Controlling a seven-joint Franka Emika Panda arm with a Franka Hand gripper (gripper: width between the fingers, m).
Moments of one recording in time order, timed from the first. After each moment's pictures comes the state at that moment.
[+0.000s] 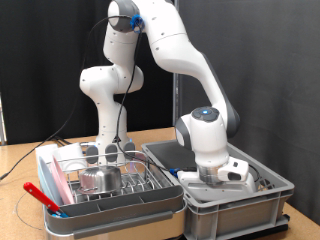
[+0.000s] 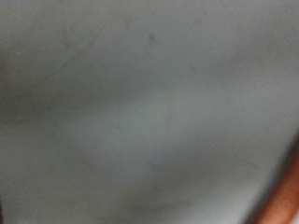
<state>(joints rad) 0.14 0.46 0.10 -2.20 0.35 2.74 -1.66</state>
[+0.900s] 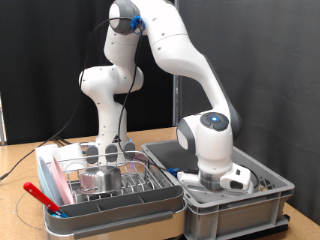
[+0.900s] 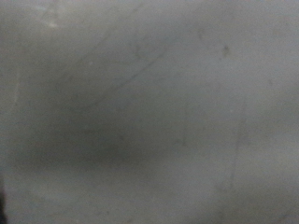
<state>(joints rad) 0.16 0.49 0.06 -2.12 0.25 2.56 -1.60</state>
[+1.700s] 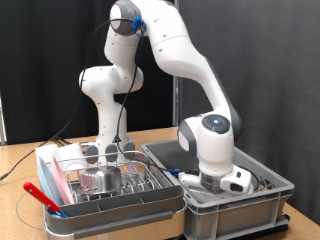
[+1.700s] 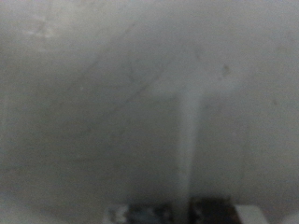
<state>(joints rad) 0.16 0.50 0.06 -2.12 0.25 2.55 -1.56</state>
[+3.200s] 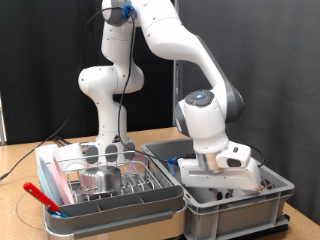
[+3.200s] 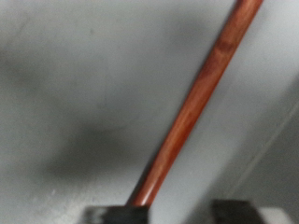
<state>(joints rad) 0.08 0.38 0.12 -2.13 0.46 2.60 -1.69</state>
